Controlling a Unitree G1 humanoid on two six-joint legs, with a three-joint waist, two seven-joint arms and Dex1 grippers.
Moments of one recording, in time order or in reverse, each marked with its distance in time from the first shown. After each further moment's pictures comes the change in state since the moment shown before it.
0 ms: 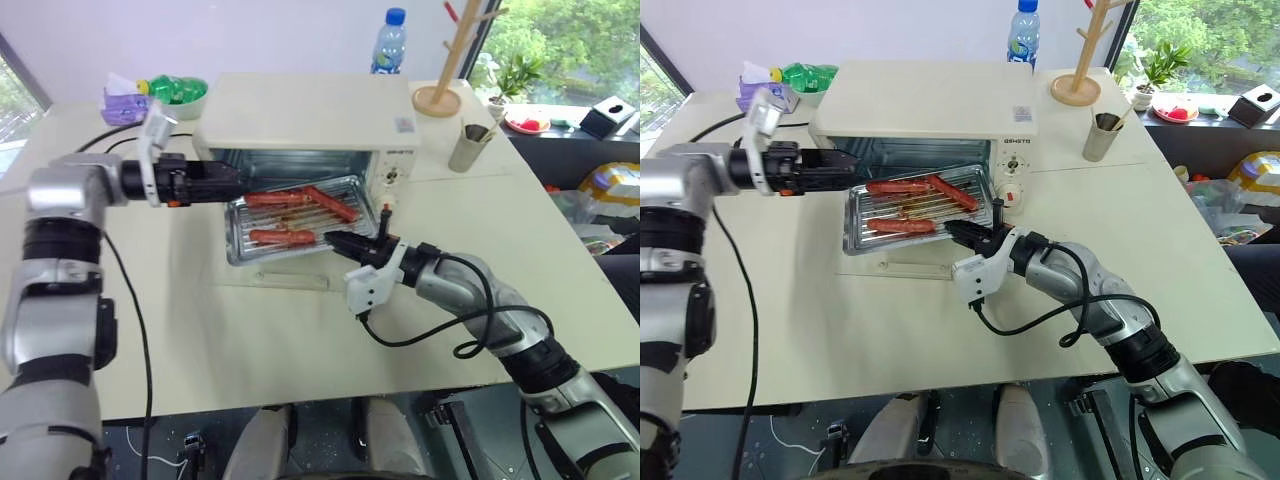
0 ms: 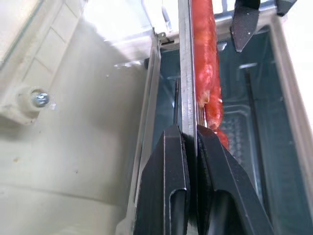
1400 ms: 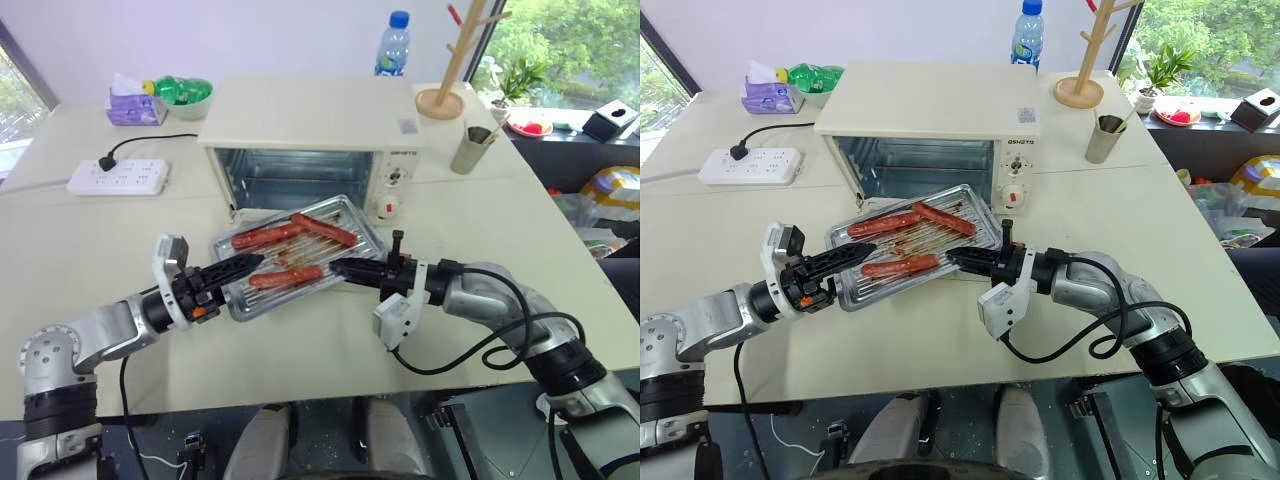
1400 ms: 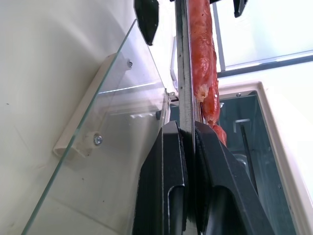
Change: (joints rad) left arm 0.800 -0.248 0.327 -0.628 -1.542 0.527 1.451; right arm 0.033 -0.072 -0.039 0.065 0.147 -0.298 0.043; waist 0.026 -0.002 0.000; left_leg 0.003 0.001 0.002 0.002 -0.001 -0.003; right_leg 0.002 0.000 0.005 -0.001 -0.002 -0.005
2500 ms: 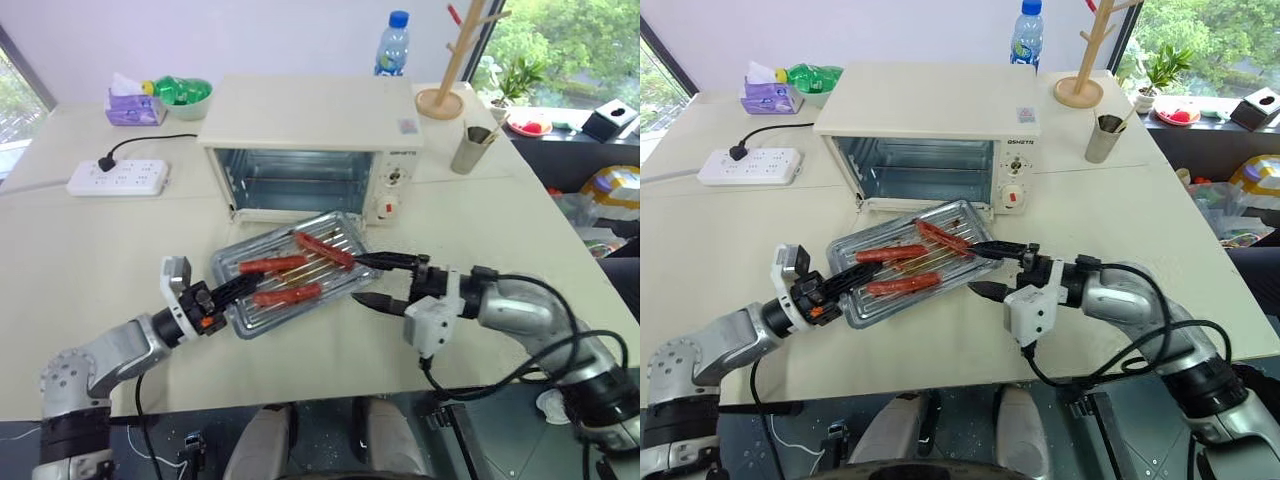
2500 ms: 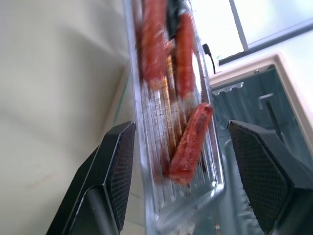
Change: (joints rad) left arm 0.136 -0.079 0.002 -0.001 -0.015 -0.078 0.044; right arm 0.185 -0.135 -0.120 -0.213 0.408 0.214 0.225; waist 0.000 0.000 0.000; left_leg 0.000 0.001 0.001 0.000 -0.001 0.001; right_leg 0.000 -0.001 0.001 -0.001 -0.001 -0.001
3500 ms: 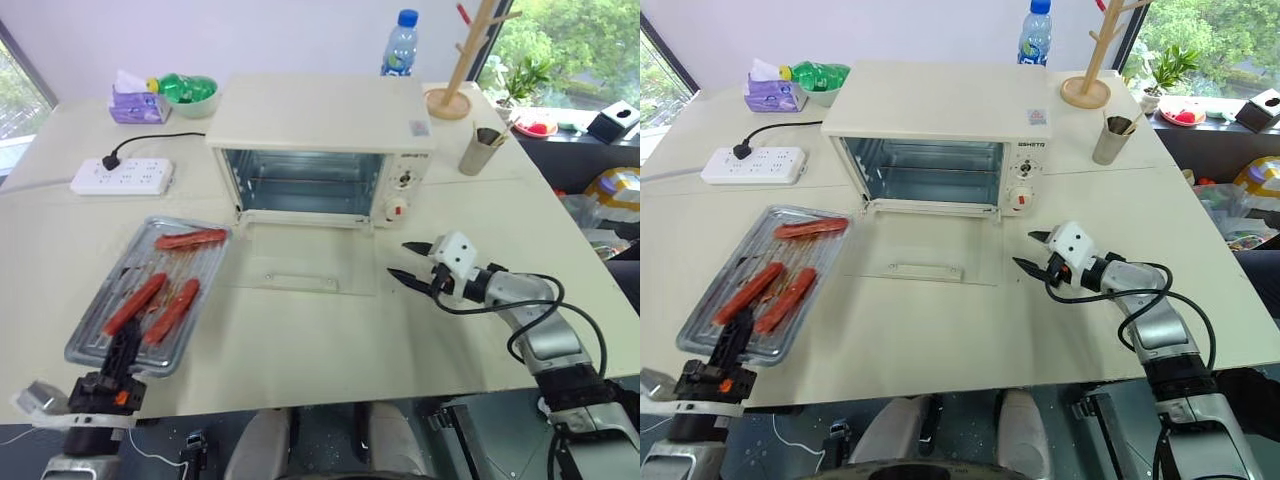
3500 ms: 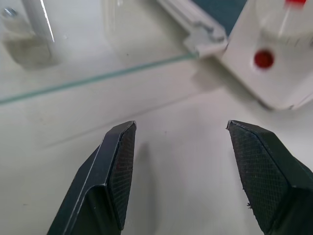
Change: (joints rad) left arm 0.683 -0.470 0.308 -0.527 0.000 -0.588 -0.071; right arm -0.059 0.235 -0.127 0.426 0.234 0.540 0.120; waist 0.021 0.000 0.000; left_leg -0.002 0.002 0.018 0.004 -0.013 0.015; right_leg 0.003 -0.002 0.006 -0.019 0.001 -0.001
